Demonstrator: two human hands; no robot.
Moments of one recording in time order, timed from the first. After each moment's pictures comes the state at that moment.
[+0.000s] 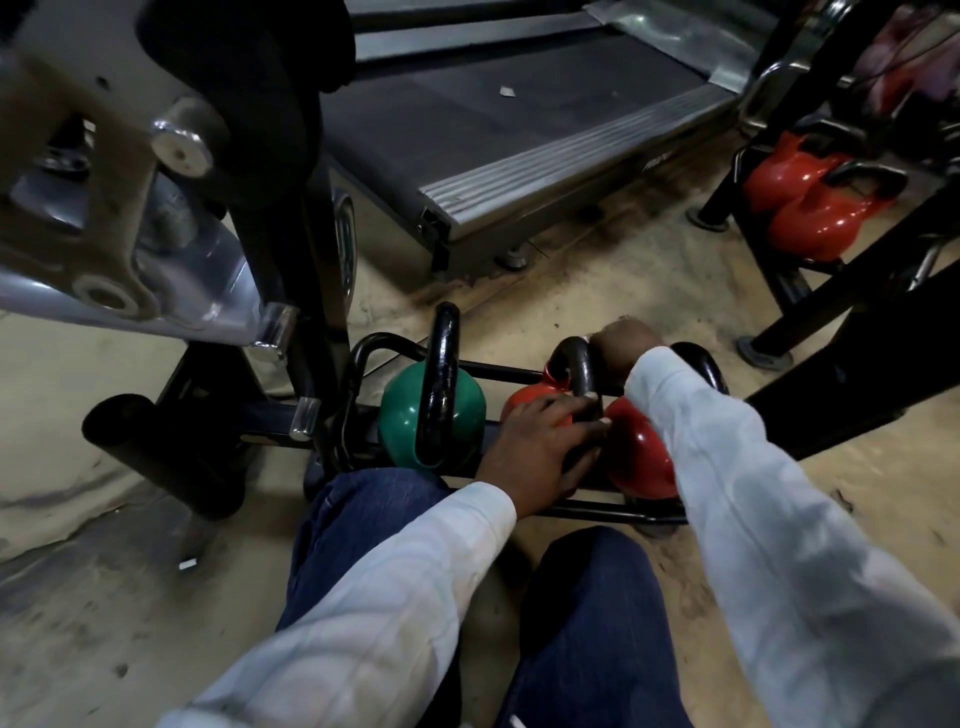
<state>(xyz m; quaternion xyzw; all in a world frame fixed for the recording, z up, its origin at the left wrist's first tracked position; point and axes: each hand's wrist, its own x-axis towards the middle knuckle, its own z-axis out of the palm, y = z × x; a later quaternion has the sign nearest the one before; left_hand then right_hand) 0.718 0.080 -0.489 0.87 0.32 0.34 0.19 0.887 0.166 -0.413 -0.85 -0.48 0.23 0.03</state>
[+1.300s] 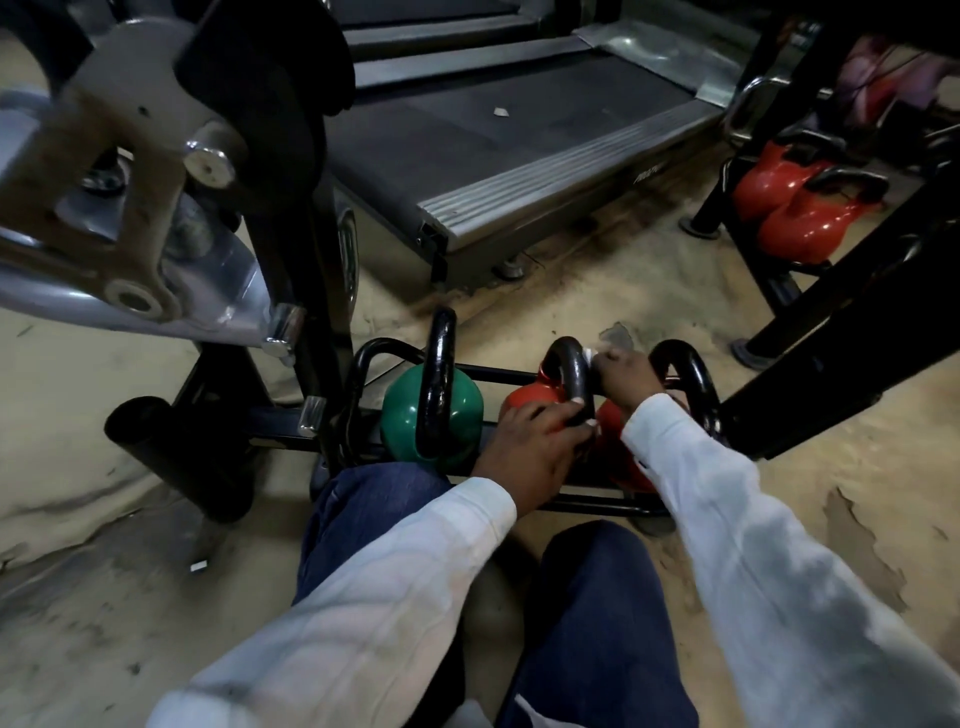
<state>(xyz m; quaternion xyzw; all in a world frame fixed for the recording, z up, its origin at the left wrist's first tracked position) 0.712 0.065 -0.487 0.89 0.32 0.30 0.13 0.872 0.105 -0.419 -0.78 -0.39 0.34 0.36</state>
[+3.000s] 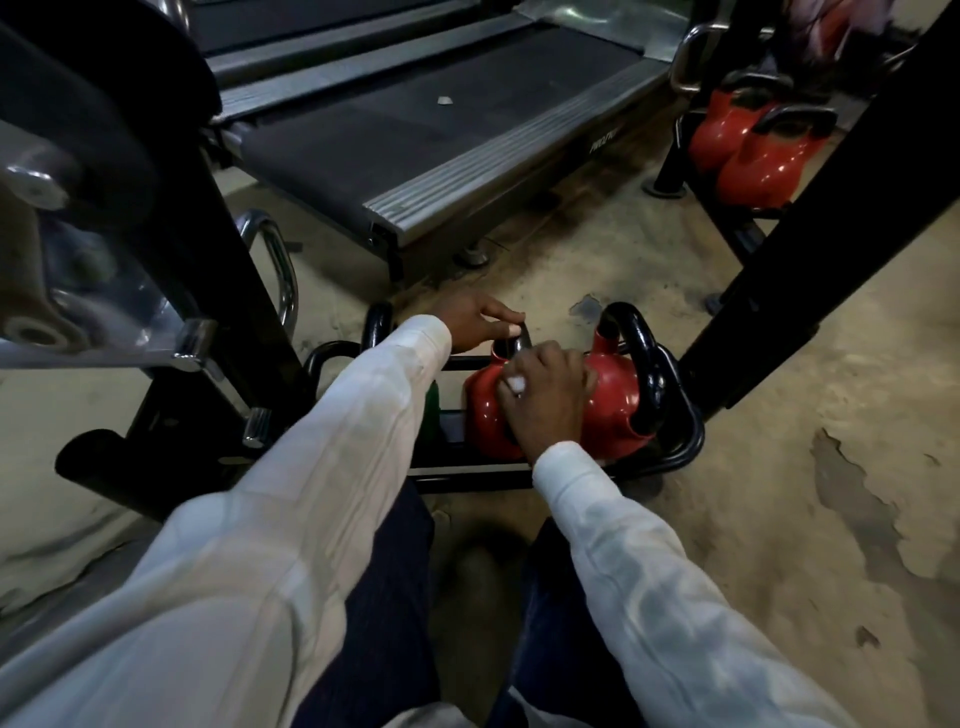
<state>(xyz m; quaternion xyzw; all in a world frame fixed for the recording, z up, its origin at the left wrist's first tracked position) 0.744 0.200 -0.428 0.81 0.39 0.12 0.41 0.833 0.051 -0.460 -0.78 -0.56 -0.06 0.27</state>
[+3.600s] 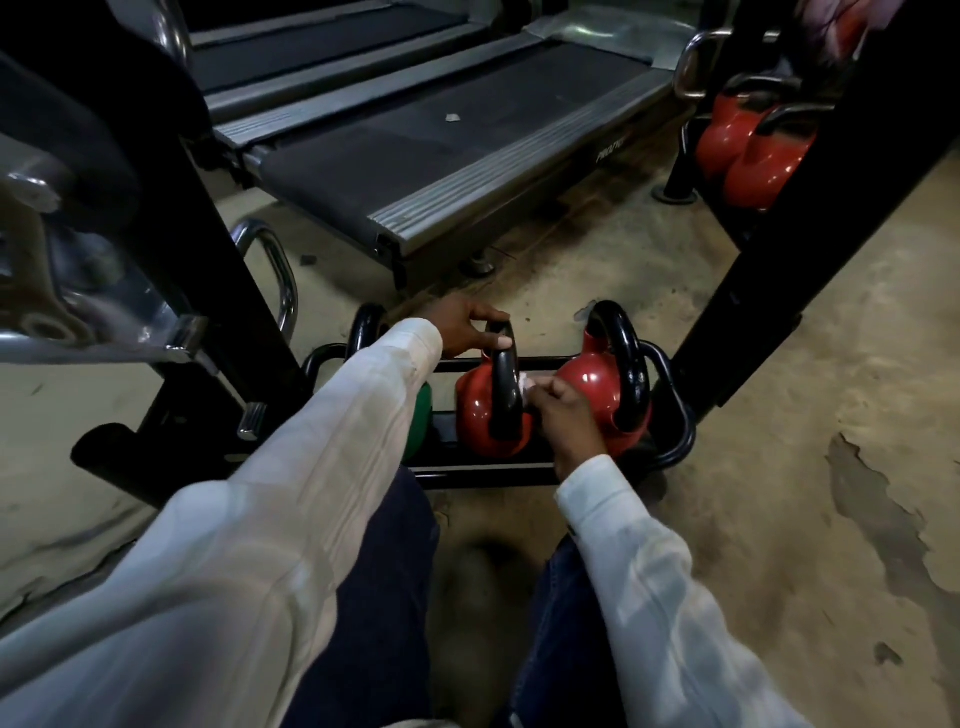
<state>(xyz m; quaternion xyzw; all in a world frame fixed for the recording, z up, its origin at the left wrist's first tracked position) 0.749 0.179 -0.418 0.79 0.45 0.11 0.41 0.875 0.023 -0.473 -0.61 -0.25 0.50 0.56</state>
